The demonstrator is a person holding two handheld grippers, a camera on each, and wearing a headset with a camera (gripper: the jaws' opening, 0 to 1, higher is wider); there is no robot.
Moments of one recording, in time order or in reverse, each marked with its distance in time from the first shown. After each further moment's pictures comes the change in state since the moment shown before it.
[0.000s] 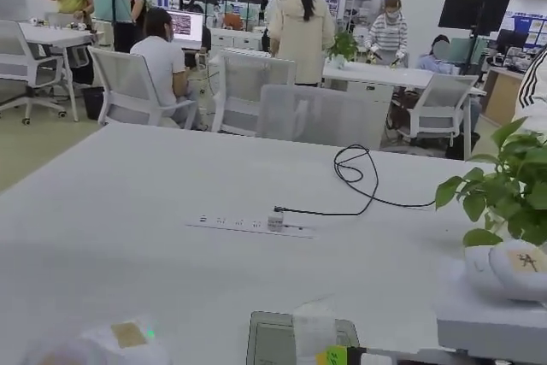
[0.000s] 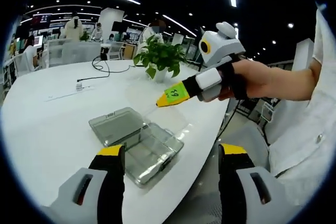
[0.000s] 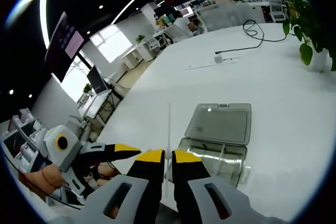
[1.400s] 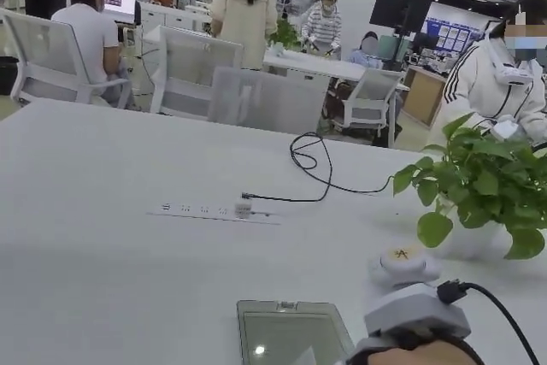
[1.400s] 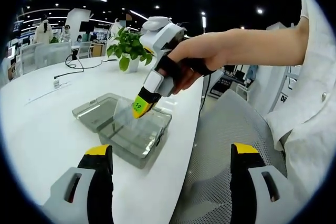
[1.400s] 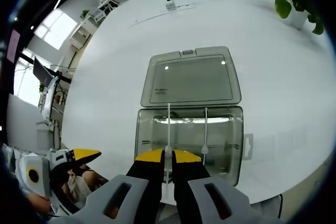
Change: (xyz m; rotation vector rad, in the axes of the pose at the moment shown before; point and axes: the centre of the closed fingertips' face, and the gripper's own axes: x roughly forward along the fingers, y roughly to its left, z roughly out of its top) left arm -0.012 0.008 -0.057 0.102 0.032 -0.238; right arm 0.062 -0.052 -0.067 0.222 0.318 -0.357
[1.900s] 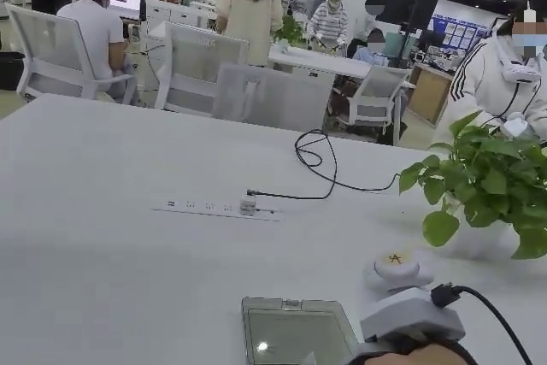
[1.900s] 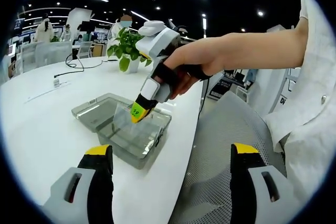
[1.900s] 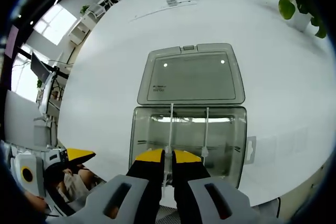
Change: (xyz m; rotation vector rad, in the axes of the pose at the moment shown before) left arm 0.000 0.000 -0.001 -0.013 -0.010 -0.004; right arm 0.010 -0.003 -0.003 -0.028 0.020 -0.027
